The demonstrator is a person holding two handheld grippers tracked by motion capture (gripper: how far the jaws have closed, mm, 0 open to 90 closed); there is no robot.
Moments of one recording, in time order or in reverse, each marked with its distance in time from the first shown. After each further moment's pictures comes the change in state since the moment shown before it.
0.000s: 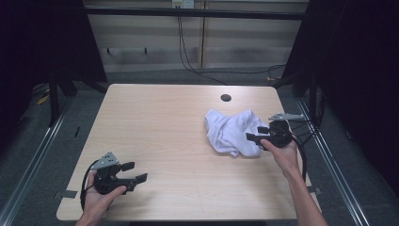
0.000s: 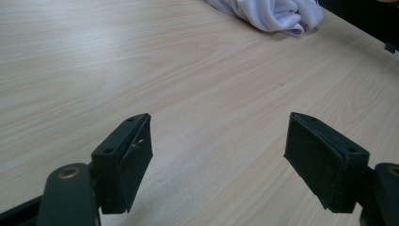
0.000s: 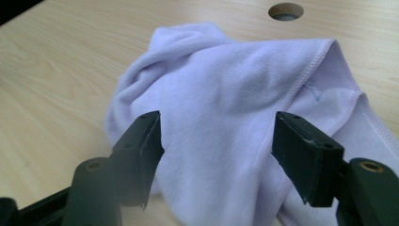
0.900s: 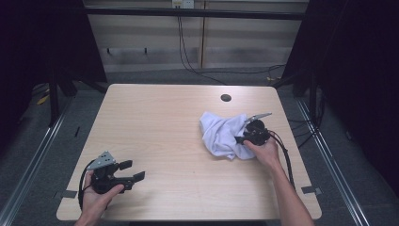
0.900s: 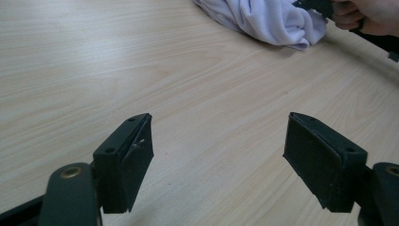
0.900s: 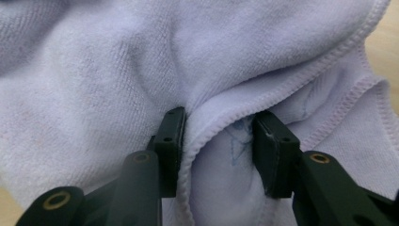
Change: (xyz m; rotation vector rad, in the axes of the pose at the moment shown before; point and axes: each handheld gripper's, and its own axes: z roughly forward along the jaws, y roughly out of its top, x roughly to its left) left arm 0.002 0.001 -0.005 -0.032 0.022 -0.003; right arm 0.005 -0.005 0.077 0.237 -0.063 -0.067
